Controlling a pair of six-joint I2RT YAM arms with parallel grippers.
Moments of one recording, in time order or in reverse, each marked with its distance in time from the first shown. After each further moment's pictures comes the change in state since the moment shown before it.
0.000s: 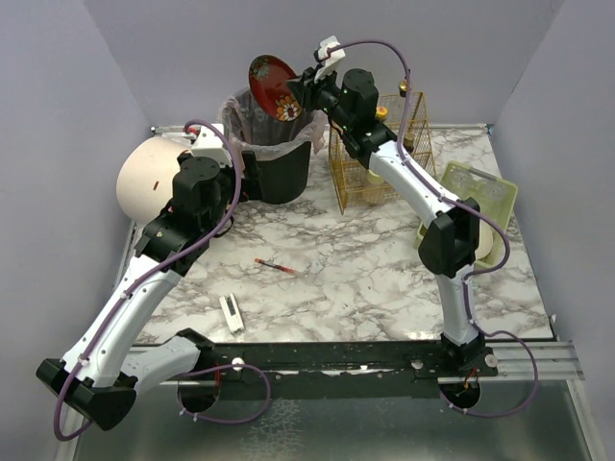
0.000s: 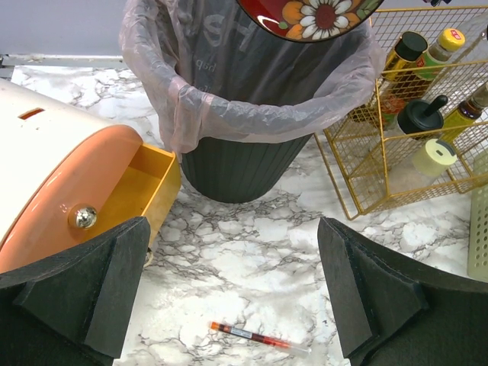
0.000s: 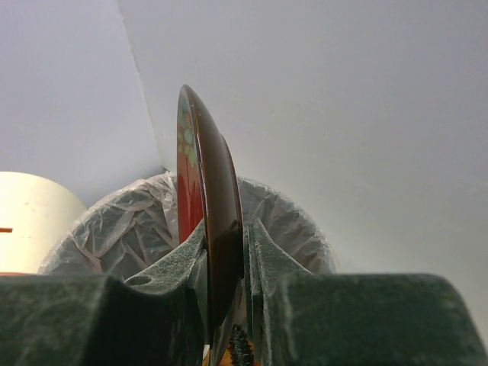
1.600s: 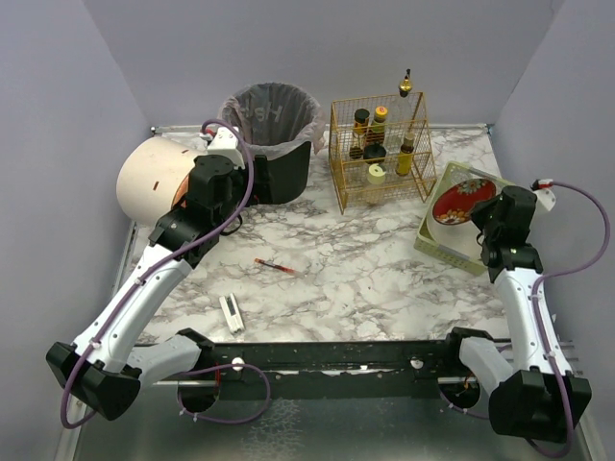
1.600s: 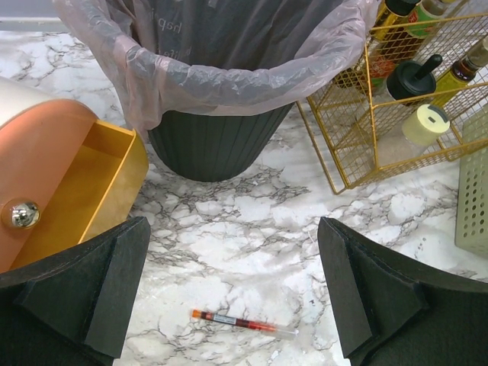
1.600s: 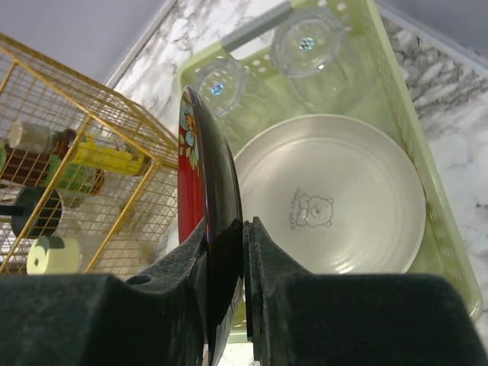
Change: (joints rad) left arm 0.000 0.062 -0.032 0.015 0.085 -0.037; right arm -0.698 -1.228 -1.384 -0.435 0.415 0.625
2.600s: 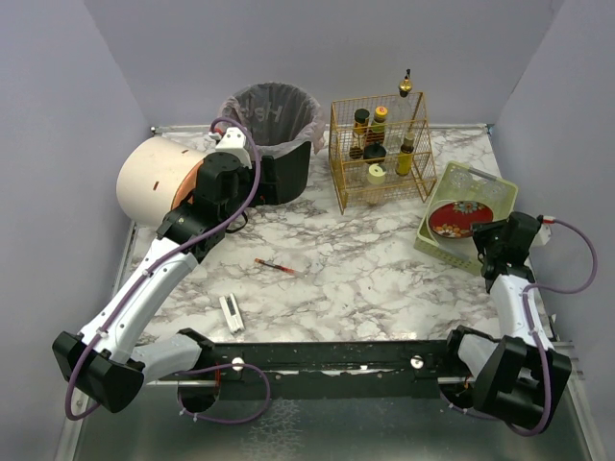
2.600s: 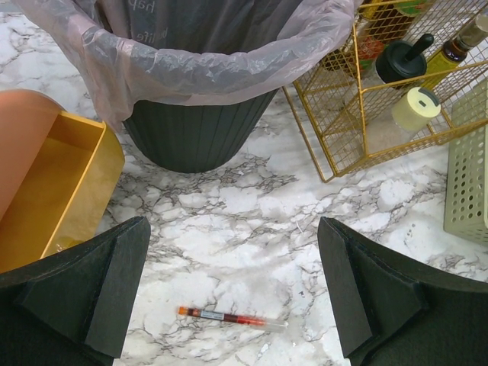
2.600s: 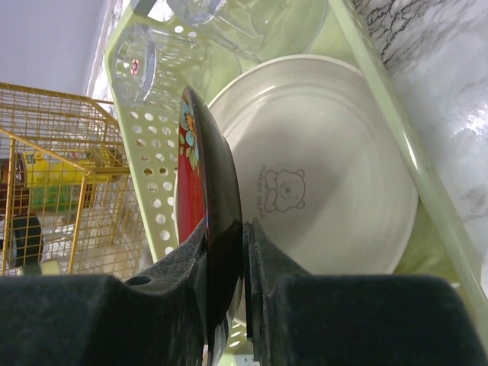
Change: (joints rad) left arm 0.000 0.047 0.000 0.008 0.055 -0.019; right arm -0.245 0.050 -0.283 0.230 -0.284 0.223
